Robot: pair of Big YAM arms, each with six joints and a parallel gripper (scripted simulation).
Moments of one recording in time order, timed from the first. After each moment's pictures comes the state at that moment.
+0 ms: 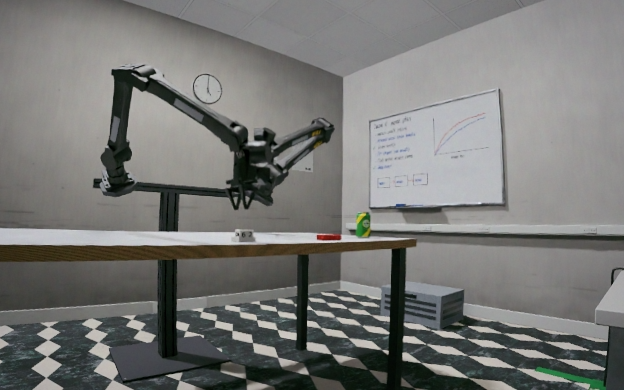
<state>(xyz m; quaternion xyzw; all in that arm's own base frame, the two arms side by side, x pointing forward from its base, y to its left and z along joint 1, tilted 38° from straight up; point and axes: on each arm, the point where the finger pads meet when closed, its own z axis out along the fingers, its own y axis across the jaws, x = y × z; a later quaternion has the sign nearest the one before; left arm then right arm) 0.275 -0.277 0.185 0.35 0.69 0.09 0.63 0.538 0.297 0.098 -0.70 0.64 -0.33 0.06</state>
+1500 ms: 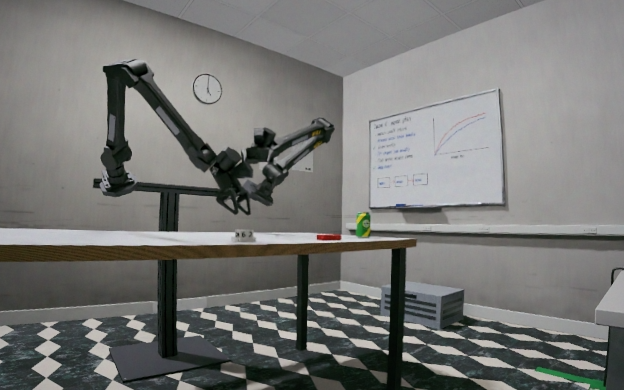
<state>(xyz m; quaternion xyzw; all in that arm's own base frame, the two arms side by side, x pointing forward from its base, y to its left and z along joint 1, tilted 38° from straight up) 0.275 -0.277 0.185 0.35 0.69 0.09 0.63 0.526 0.307 0.062 -0.33 0.80 -0.17 0.46</state>
